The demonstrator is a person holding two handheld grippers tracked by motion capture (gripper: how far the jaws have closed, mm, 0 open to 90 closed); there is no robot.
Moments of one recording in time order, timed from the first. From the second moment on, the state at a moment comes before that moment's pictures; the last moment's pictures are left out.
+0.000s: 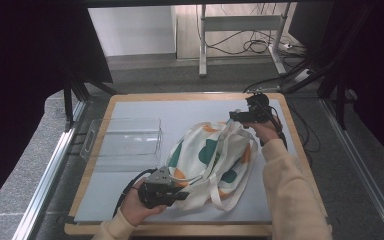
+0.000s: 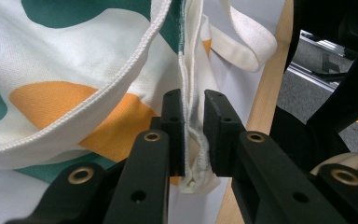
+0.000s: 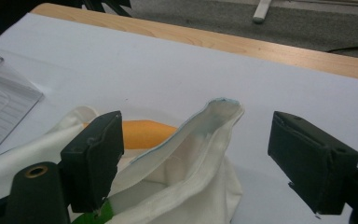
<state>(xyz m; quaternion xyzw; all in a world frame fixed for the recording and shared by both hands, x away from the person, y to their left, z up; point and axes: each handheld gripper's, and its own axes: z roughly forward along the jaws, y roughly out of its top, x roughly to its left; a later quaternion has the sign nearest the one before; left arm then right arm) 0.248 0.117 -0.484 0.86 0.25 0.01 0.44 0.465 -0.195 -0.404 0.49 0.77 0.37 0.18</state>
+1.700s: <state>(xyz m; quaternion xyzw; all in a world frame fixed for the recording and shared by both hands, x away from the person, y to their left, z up) 0.248 0.115 -0.486 0.86 0.25 0.02 0.44 0.489 -0.187 -0.441 0.53 0.79 0.29 0.11</state>
